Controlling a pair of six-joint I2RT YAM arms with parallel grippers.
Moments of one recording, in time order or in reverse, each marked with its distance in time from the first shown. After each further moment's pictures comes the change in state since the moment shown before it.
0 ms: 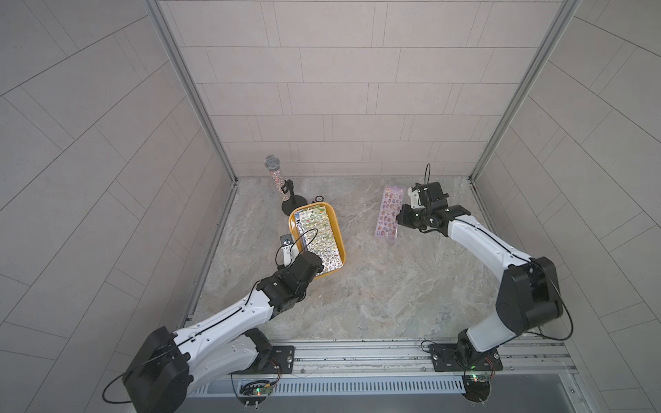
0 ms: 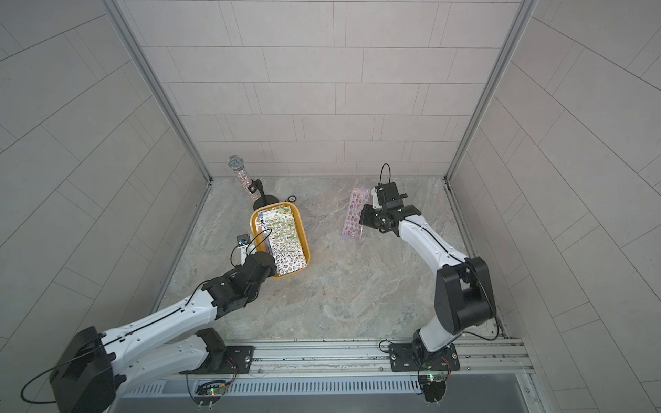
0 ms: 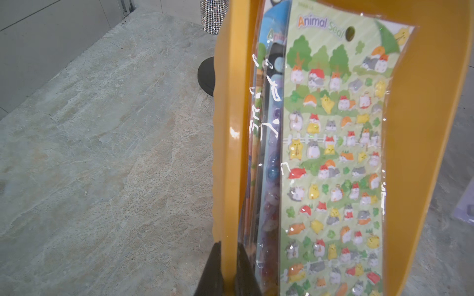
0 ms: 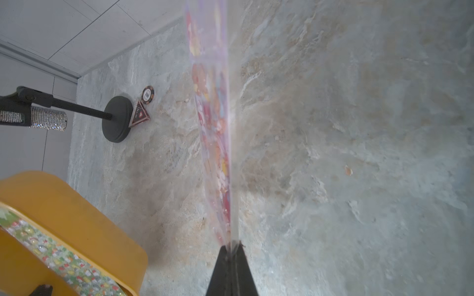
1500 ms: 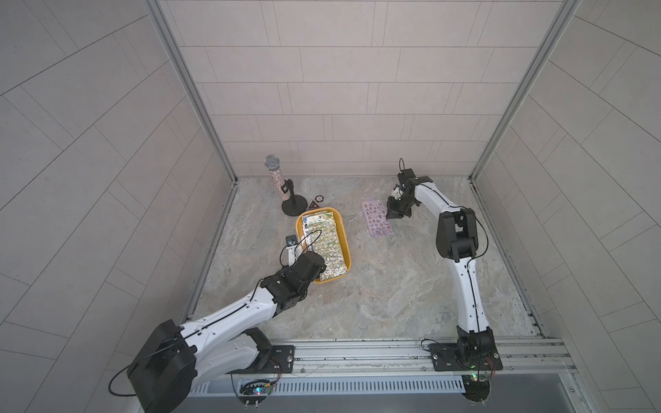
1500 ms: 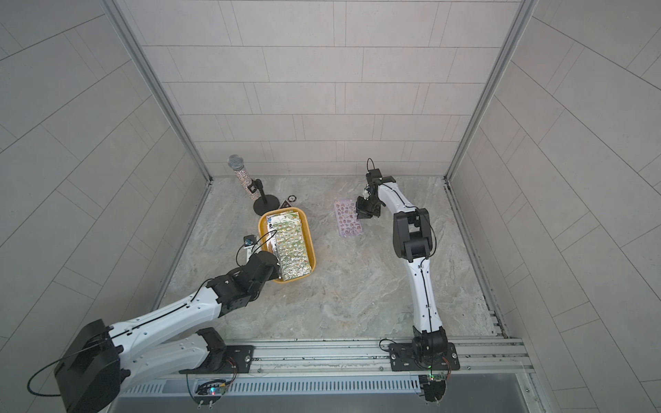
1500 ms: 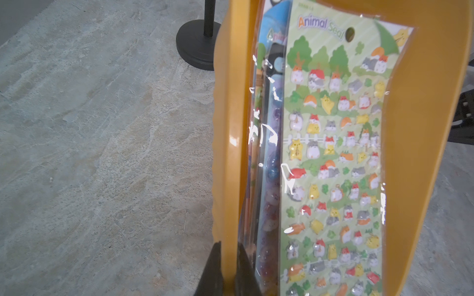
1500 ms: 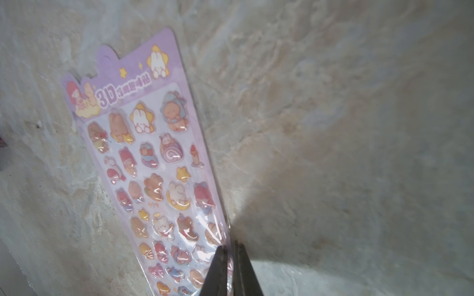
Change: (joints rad) left arm 0.000 0.045 0.000 0.007 0.111 -0.003; right arm -0.098 0.813 0.821 -0.444 -0.104 -0.106
